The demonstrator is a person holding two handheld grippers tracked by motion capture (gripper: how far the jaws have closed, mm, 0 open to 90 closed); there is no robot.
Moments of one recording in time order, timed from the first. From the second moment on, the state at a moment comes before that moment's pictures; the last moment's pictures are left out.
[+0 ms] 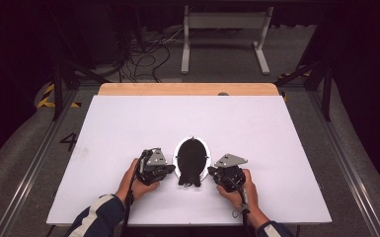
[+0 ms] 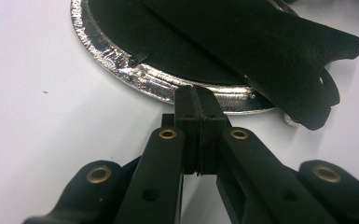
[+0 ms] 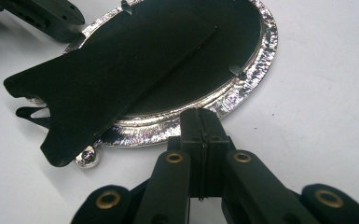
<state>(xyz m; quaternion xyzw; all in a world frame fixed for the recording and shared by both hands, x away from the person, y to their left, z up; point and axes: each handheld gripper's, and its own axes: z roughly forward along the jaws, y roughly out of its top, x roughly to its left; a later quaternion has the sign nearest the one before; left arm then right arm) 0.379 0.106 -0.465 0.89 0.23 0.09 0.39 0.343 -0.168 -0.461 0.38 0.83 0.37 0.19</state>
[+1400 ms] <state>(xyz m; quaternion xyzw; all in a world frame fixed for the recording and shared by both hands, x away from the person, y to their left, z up) 0.312 0.235 -0.450 0.85 0.27 0.17 0.41 0.323 -0.170 -0.449 0.30 0.88 0.37 0.10</state>
